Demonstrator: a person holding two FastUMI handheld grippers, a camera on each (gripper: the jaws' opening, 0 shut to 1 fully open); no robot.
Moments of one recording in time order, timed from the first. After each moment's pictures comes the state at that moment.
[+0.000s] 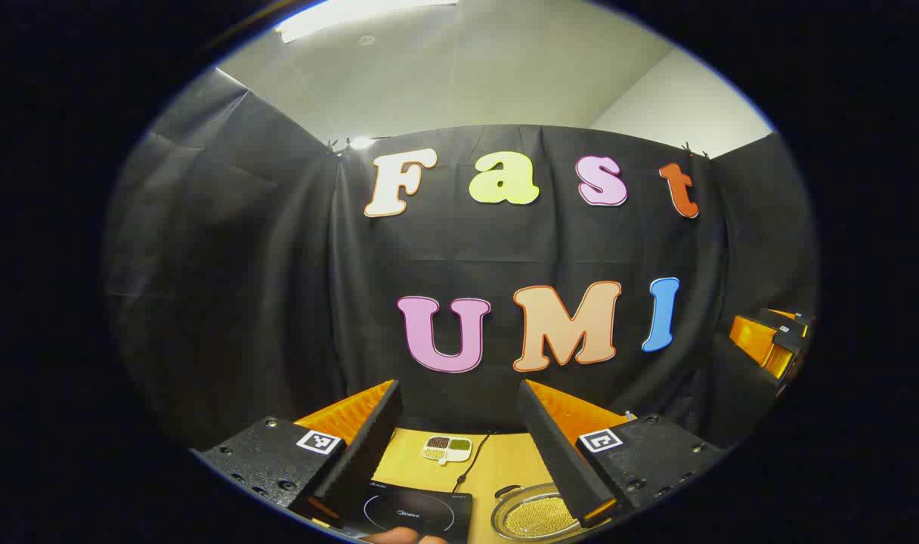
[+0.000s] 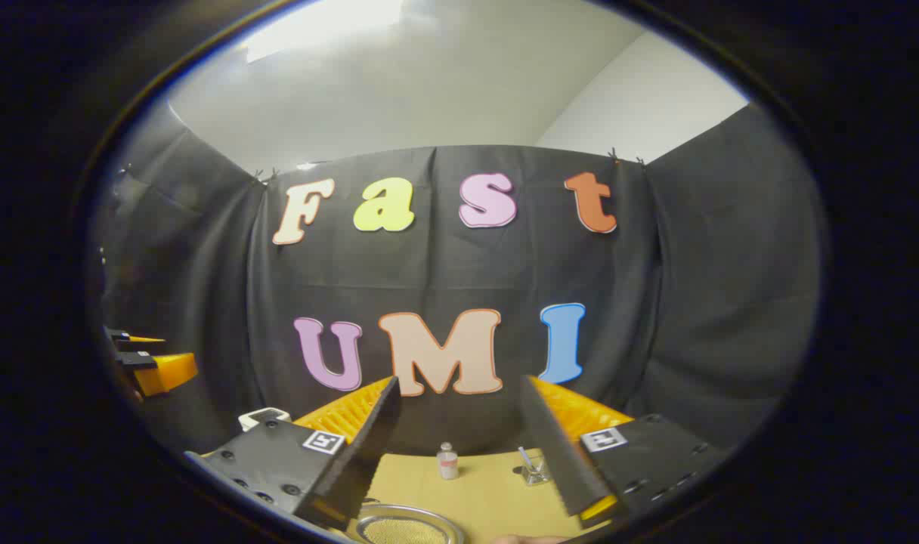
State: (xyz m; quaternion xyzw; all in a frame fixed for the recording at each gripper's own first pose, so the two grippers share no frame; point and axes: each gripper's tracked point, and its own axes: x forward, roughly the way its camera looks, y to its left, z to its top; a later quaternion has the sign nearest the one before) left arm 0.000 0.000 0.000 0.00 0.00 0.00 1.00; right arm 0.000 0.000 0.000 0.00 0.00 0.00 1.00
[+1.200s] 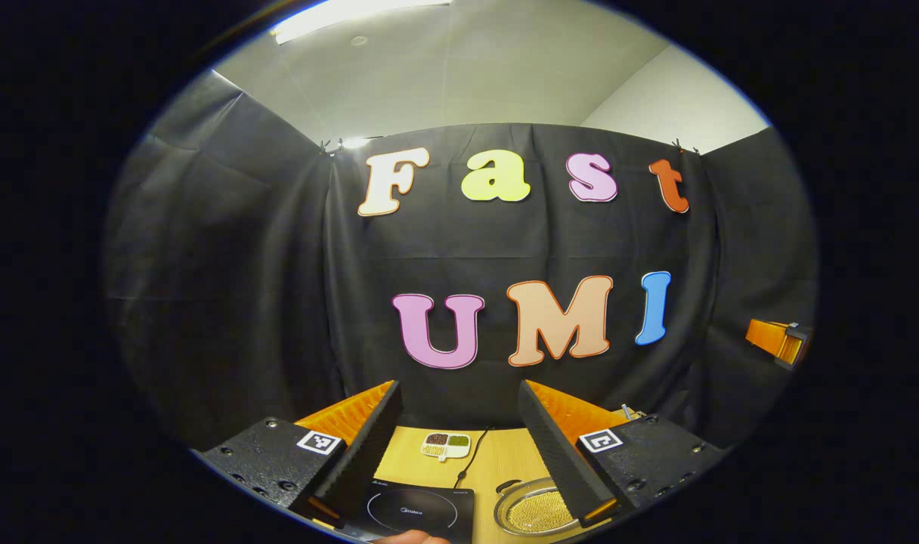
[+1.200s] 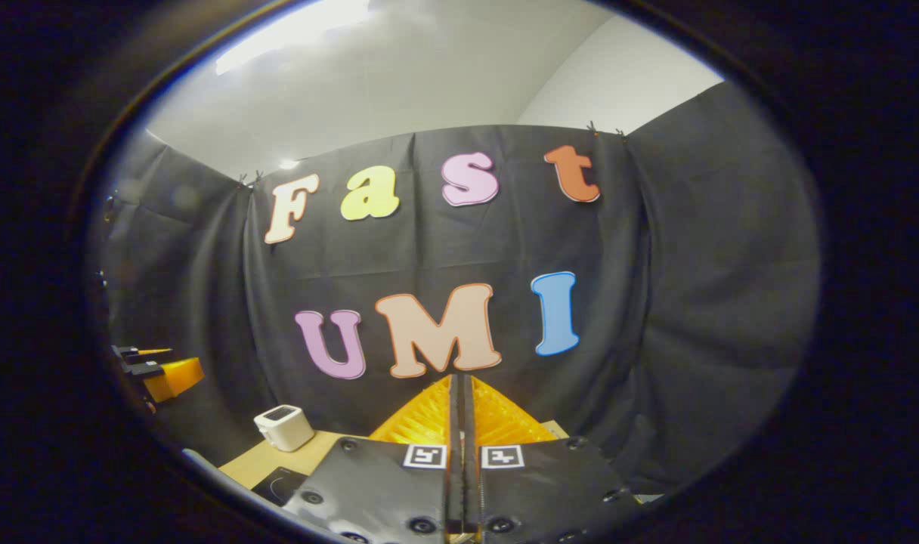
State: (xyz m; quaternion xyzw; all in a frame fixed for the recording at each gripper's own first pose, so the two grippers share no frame) left arm -0.013 -0.003 -0.006 0.01 0.00 -0.02 1.00; right arm -0.023 -0.021 -0.021 0.05 0.03 -0.02 1.00
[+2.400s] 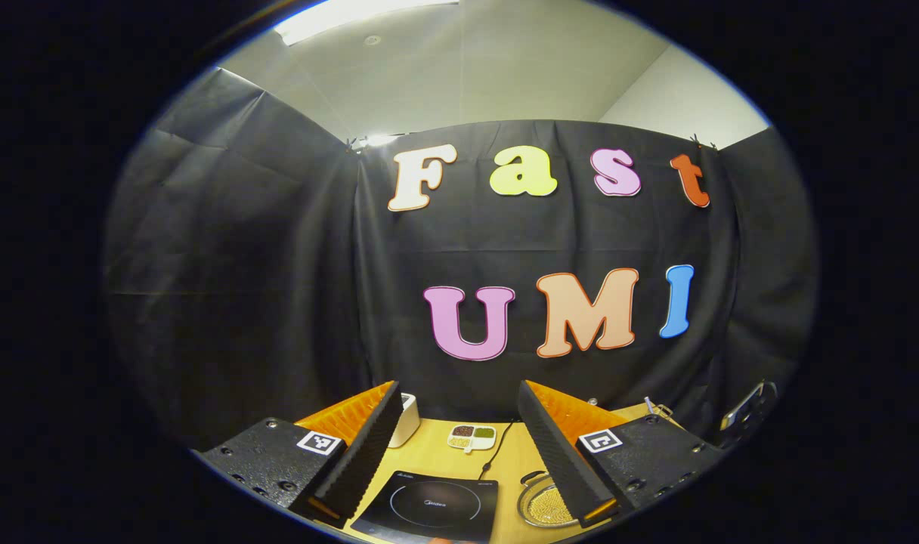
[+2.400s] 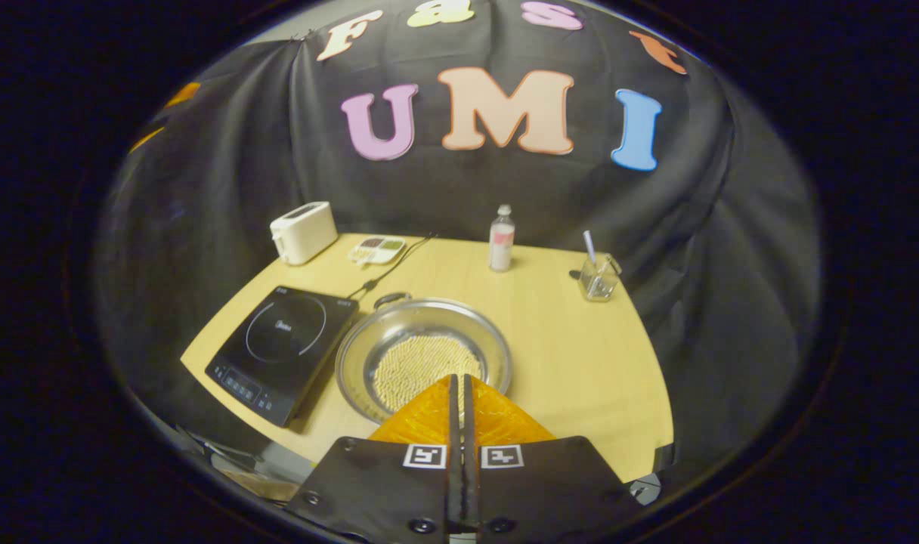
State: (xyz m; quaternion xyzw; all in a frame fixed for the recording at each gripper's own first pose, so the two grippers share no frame) left arm -0.037 0.045 -0.018 0.01 0.02 0.04 1.00; right arm -0.135 0.043 -0.373 -0.06 0.42 0.11 0.90
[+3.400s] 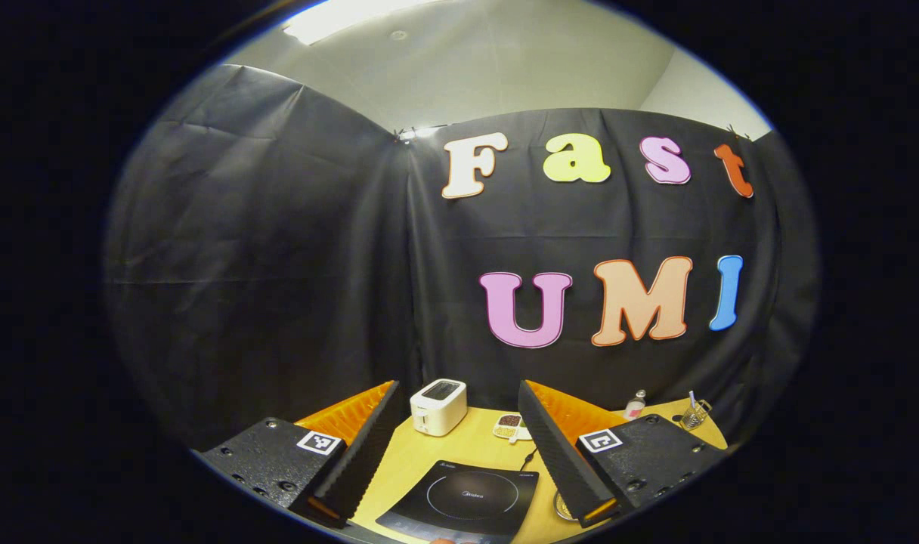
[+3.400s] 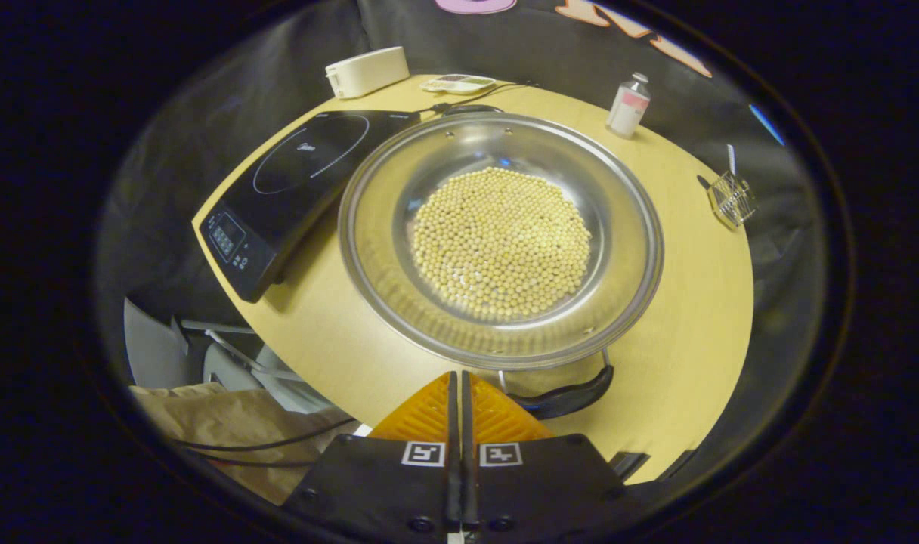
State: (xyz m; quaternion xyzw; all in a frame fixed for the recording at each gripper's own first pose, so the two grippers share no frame) left arm -0.051 0.107 -0.039 0.01 0.04 0.14 0.99; right arm -0.195 0.054 -0.520 -0.16 0.63 0.23 0.72
